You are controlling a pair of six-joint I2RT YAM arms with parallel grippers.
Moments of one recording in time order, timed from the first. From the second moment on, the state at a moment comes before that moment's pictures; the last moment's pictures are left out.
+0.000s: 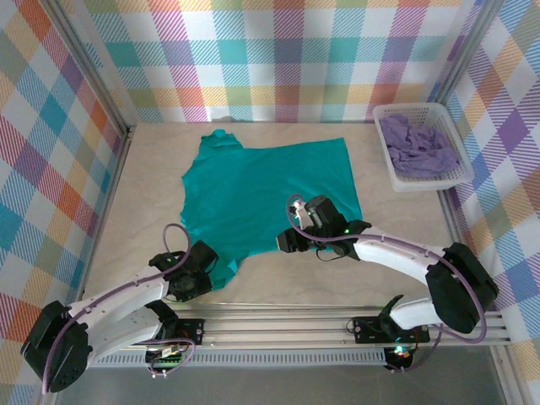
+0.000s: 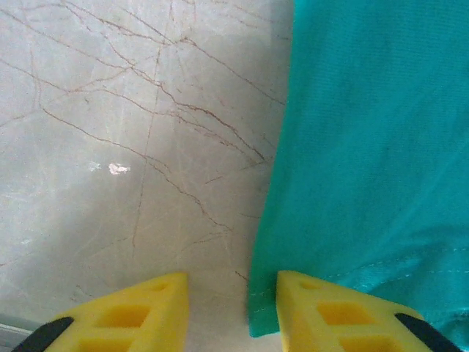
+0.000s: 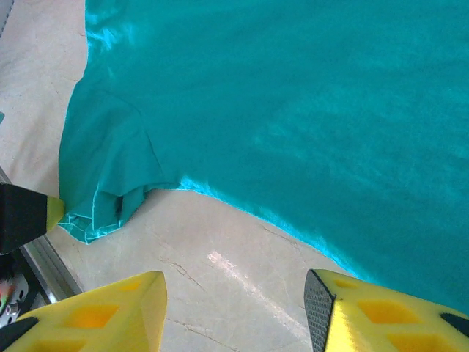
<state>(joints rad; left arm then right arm) -0.68 0.97 0.41 -0.88 -0.11 -1.07 0.76 1.36 0.73 -0.18 -0.31 0.45</state>
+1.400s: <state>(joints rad) -0.78 1.08 0.47 -0.81 -0.14 -1.05 0.76 1.38 0.71 -0.17 -0.30 0.49</state>
